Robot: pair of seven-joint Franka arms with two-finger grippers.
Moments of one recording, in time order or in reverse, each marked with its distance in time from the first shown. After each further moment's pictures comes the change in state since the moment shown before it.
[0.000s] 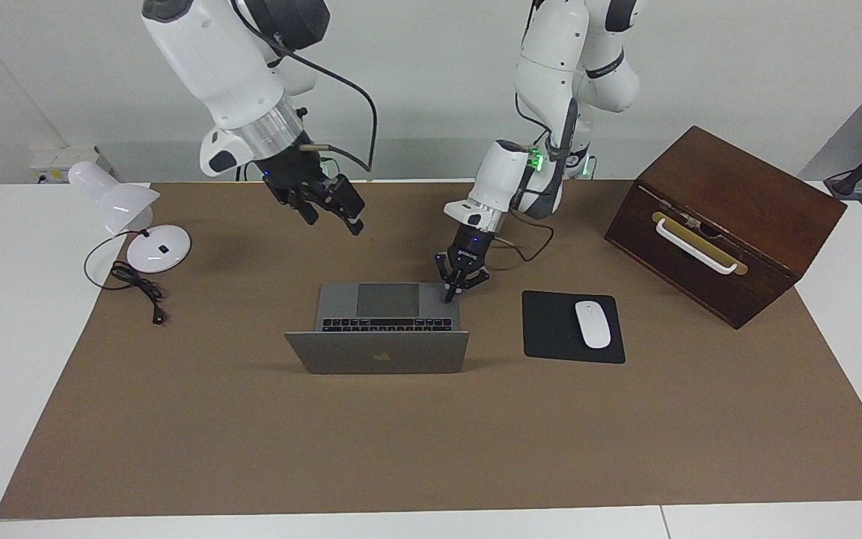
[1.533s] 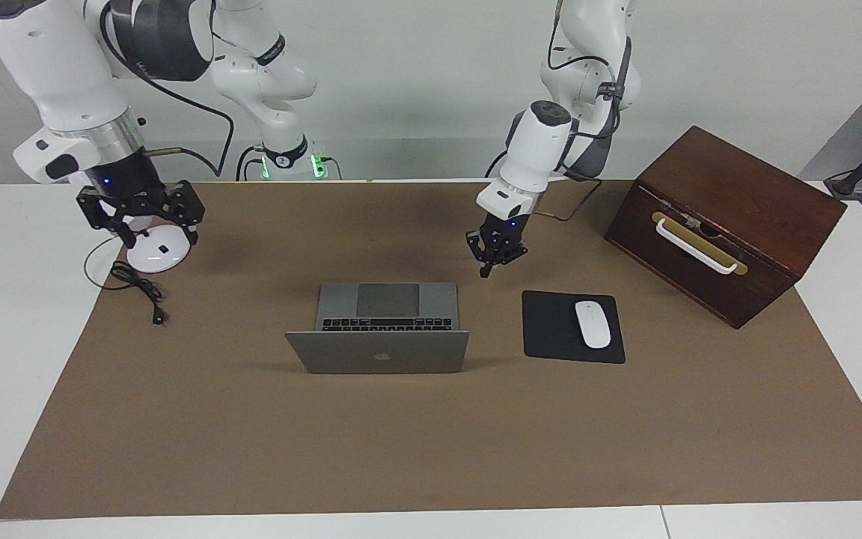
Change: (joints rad) left arm 0.145 -0.348 0.034 0.160 0.043 -0.930 -0.117; right arm -0.286 -0.107 0.010 -0.224 -0.219 0.160 -0.734
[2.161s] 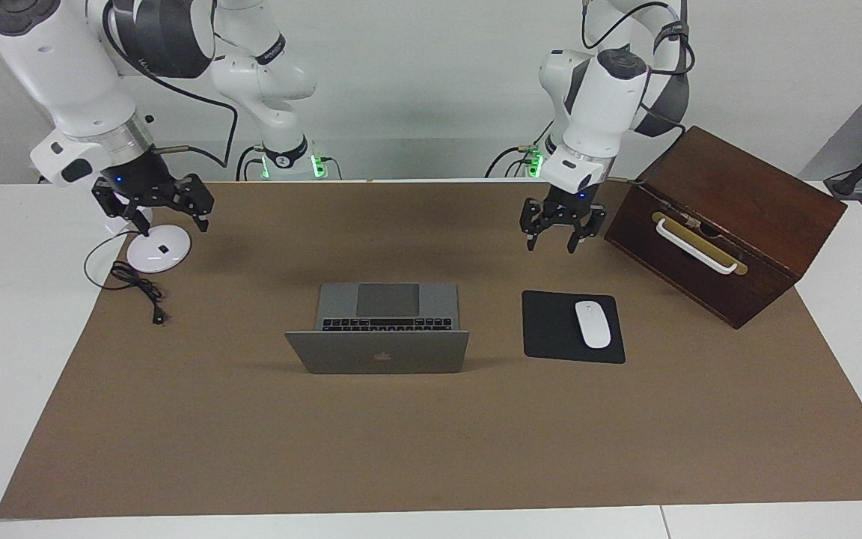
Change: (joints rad) left arm 0.180 -0.126 0.005 0.149 0.102 -0.381 0.085; right arm 0.000 -0.012 0.002 -0.016 0.000 -0.115 0.035
